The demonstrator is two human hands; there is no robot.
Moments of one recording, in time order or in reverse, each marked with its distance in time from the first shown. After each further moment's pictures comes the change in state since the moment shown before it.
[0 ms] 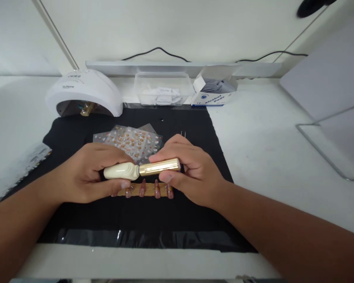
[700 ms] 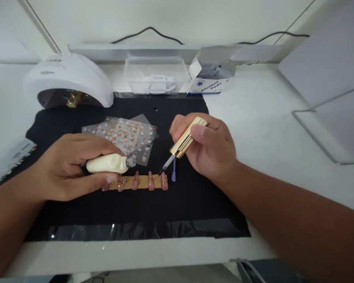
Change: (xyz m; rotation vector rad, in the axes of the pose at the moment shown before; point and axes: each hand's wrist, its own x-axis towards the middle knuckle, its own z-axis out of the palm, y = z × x) left_hand -0.008 0.000 -0.004 0.049 0.008 -0.025; right_hand 0.001 0.016 -0.007 0.547 0.295 0.260
